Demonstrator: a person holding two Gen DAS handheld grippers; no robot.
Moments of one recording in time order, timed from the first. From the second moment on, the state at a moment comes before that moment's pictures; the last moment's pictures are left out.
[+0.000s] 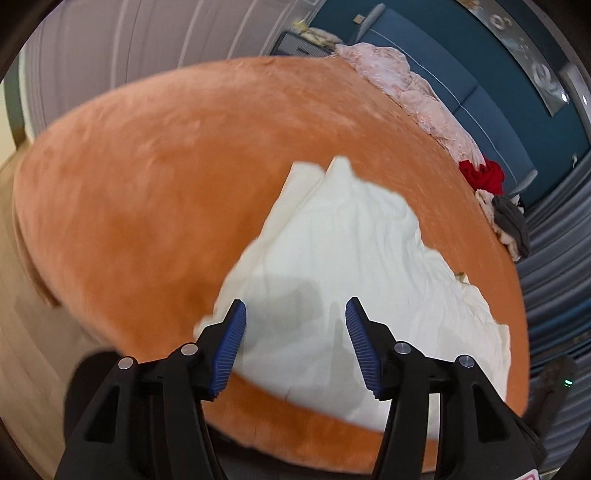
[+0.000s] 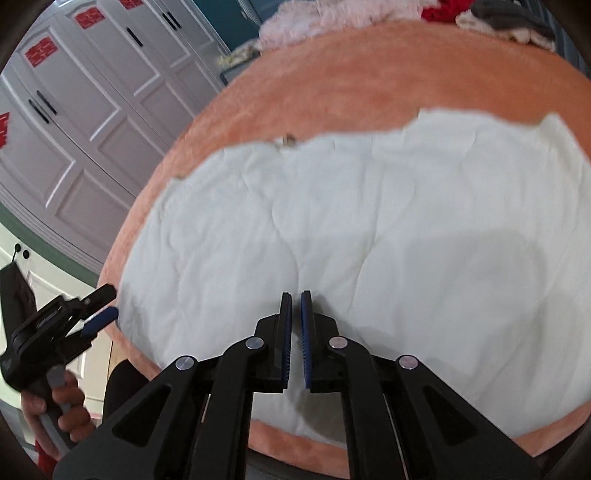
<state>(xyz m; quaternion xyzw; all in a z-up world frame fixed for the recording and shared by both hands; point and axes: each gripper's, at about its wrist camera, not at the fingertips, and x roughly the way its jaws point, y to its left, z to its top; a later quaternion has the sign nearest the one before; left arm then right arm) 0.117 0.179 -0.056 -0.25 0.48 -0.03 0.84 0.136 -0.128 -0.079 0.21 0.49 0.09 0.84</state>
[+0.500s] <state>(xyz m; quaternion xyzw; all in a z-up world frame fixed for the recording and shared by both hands) 0.101 0.190 -0.100 -0.35 0.50 -0.01 0.79 0.141 -0.121 -0.105 0.20 0.50 0.07 0.84</state>
